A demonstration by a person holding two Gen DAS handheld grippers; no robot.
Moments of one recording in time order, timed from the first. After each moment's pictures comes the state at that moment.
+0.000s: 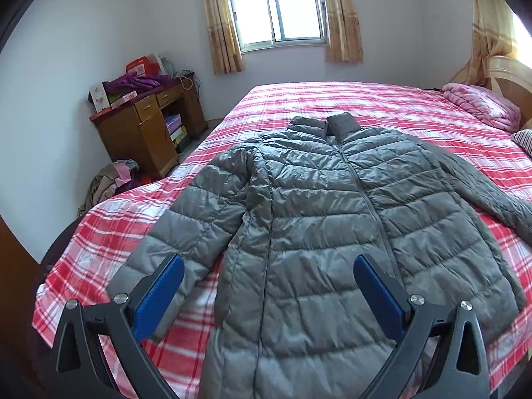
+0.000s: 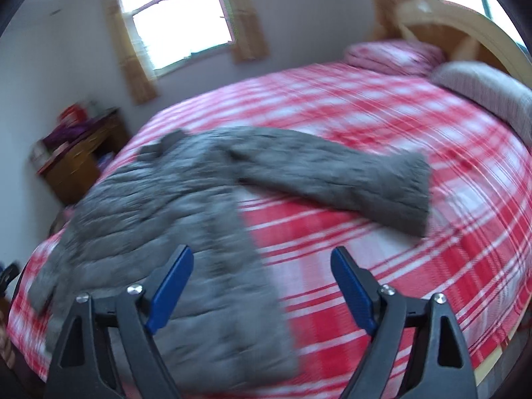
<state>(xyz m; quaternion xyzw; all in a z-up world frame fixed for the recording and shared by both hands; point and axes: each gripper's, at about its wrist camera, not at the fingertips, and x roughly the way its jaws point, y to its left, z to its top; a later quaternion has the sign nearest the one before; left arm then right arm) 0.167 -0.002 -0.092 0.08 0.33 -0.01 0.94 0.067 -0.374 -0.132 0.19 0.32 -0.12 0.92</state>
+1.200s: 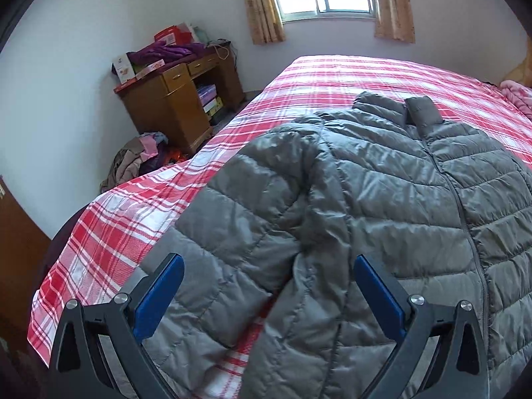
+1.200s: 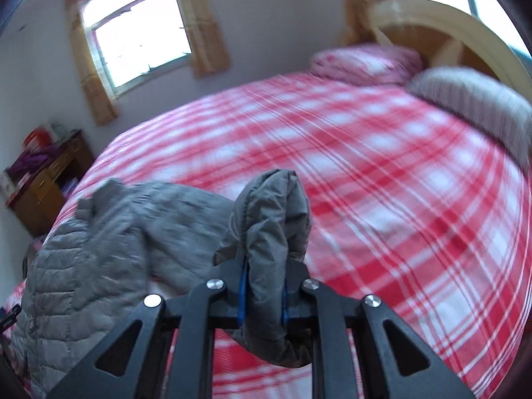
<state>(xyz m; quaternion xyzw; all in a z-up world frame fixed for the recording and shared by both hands) 0.317 0.039 -0.143 0.07 0.39 0.09 0.92 0.171 -0.468 -0.091 0.16 0.30 -0.15 0.93</state>
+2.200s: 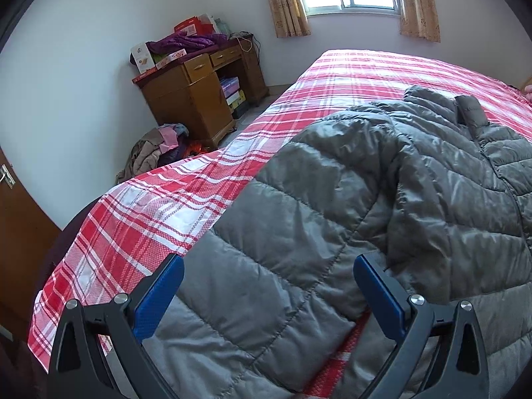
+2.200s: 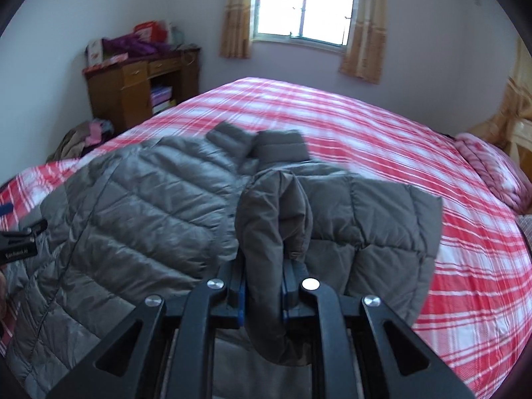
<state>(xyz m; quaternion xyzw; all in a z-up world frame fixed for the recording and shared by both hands) 0.350 0.103 -0.172 0.07 0.39 0.13 0.91 0.306 -0.177 -0.124 -0.07 0.34 0.04 0.94</state>
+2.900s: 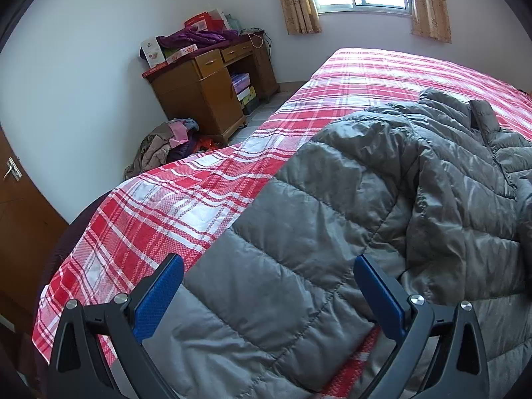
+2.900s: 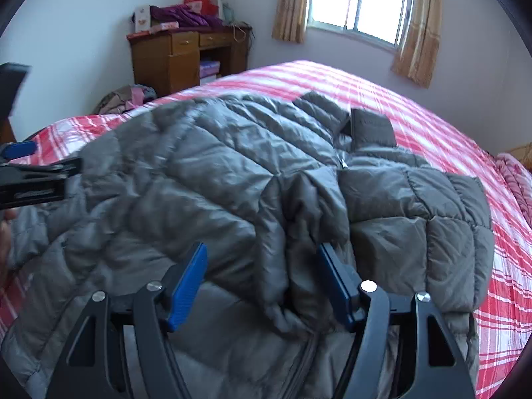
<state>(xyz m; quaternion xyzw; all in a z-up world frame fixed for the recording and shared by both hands) 0.349 0.111 -0.166 0.06 0.39 0.15 0.90 0.290 -0.088 -0.165 -0.10 0.36 0.12 0.92</state>
